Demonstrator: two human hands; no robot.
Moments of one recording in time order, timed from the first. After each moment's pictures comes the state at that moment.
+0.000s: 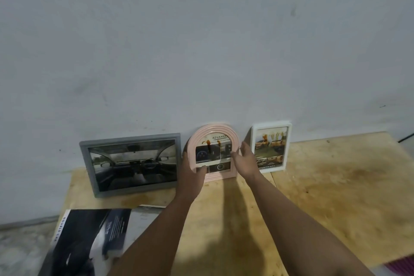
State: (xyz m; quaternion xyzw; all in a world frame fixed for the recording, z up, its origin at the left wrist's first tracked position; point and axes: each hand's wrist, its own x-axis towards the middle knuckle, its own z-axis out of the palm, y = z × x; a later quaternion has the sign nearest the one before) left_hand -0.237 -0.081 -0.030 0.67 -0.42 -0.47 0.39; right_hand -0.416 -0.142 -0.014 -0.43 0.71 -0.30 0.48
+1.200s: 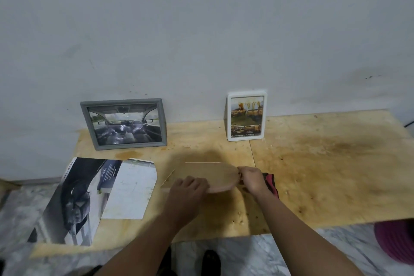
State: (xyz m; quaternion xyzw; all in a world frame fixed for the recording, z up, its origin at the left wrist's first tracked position) left_hand -0.343 0.108 -0.046 0.56 -0.82 -0.06 0.09; right_hand -0.575 0.016 -0.050 -0.38 0.69 -0.24 0.56
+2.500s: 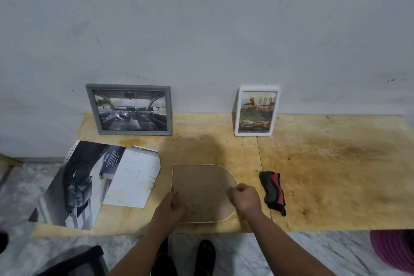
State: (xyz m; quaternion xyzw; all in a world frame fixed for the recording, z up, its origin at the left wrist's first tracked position) left_hand -0.309 0.164 -0.099 0.78 -0.36 -0.48 0.20; right_hand -0.554 0.066 -0.099 -0.47 0.74 -0.08 0.47
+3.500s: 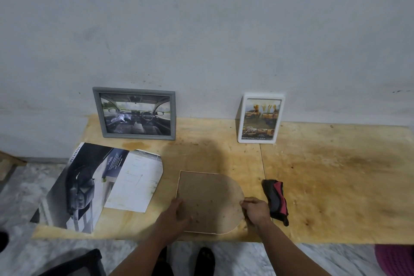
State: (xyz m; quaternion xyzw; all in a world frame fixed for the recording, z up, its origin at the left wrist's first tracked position) left_hand -0.306 0.166 -0.097 0.75 -0.42 -0.50 0.12; right_hand -0.581 0.065 -0.133 -0.29 0.76 -0.18 0.55
